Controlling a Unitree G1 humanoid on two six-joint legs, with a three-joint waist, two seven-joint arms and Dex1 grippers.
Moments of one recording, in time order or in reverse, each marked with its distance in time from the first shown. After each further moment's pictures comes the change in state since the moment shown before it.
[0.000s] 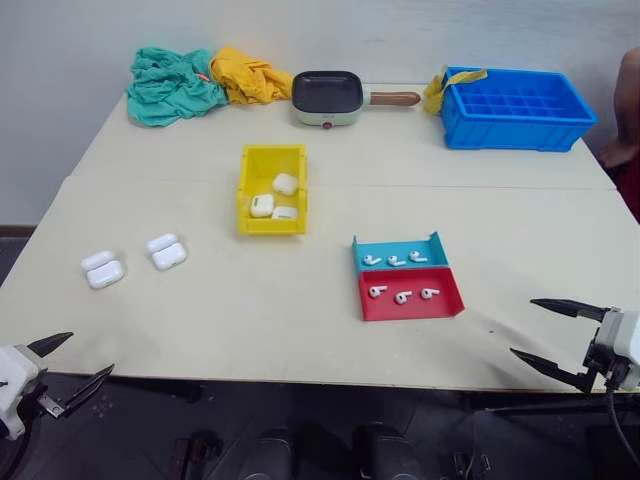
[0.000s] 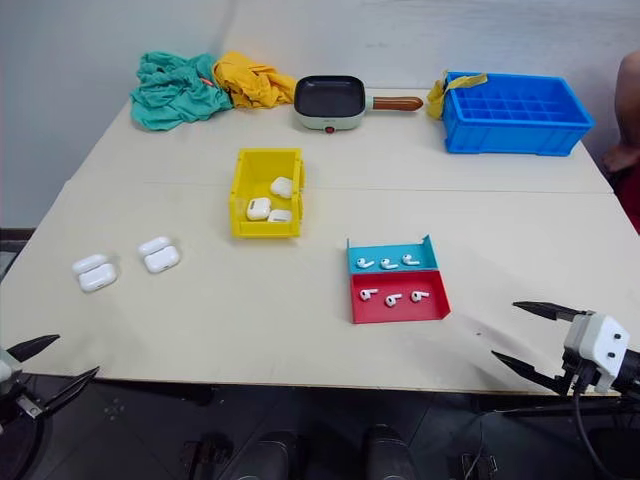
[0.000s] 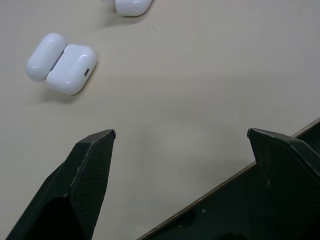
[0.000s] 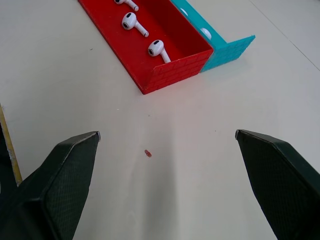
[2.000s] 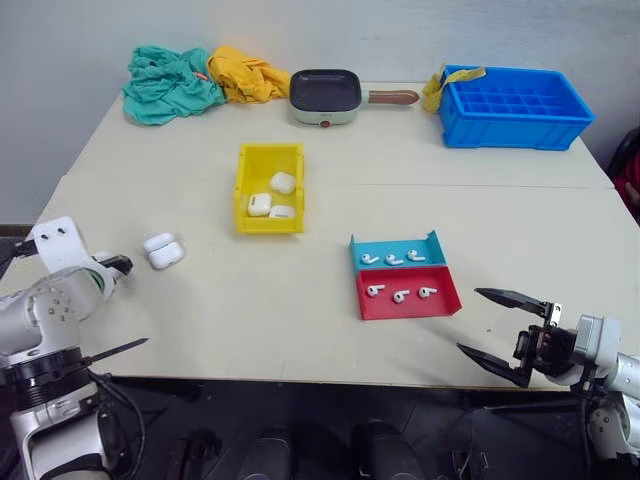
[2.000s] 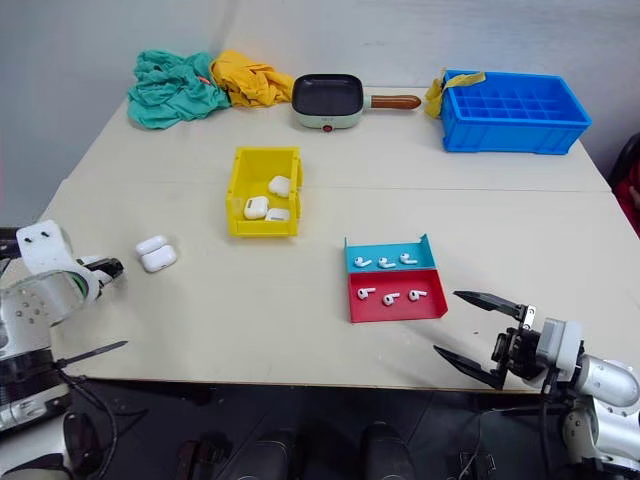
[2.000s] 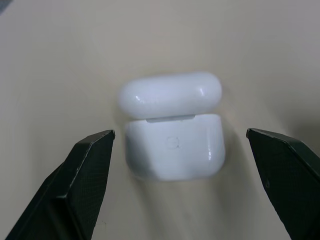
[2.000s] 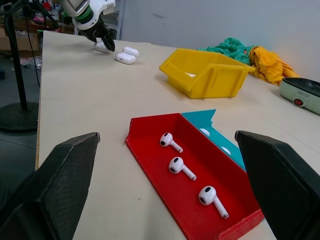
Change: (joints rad) left arm -0.984 -0.164 -0.151 -0.025 -0.175 1.378 1.312; right arm -0.116 0.283 0.107 -0.113 0.213 -0.010 0.156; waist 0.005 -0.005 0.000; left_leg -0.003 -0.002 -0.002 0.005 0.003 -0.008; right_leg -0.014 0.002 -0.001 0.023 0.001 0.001
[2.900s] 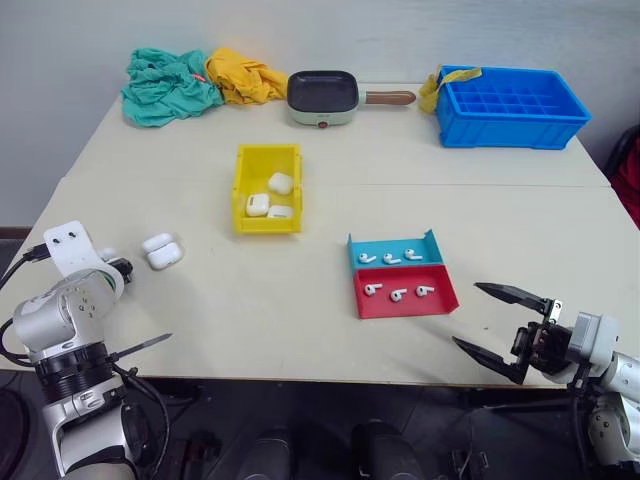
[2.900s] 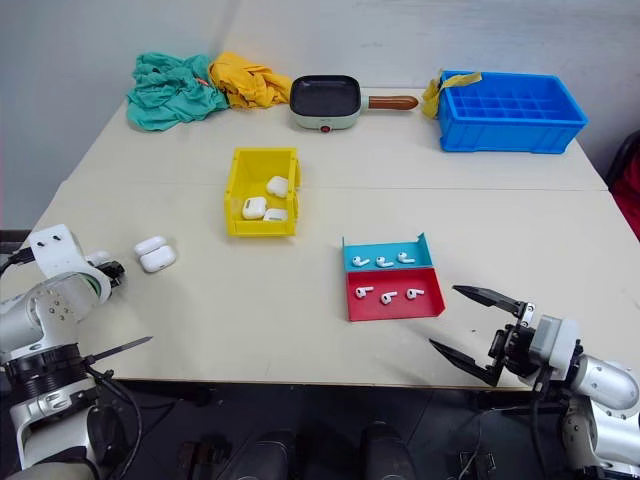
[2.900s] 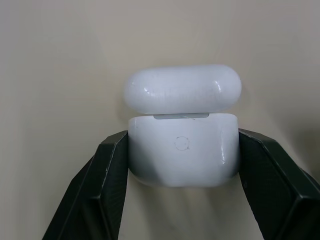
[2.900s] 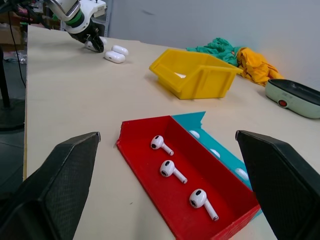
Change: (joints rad) left arm -0.012 -0.086 0.028 0.023 0.197 -0.081 -0.104; right arm 0.037 0.005 0.004 -0.081 -0.034 0.004 -0.096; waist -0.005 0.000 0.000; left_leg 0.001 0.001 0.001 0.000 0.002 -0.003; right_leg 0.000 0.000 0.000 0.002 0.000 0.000
